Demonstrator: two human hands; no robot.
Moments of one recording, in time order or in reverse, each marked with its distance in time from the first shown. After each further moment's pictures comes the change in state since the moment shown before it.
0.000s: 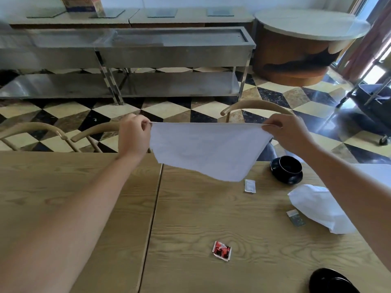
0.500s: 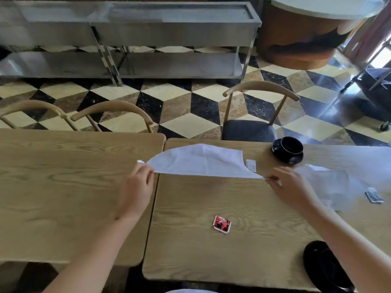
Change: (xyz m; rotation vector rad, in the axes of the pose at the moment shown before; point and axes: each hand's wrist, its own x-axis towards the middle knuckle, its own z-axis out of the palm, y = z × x) left_hand -0.191 -0.056 0.000 -0.012 -0.193 -0.010; right_hand -0.185 0.047 0.066 -0.179 -0.139 -0.066
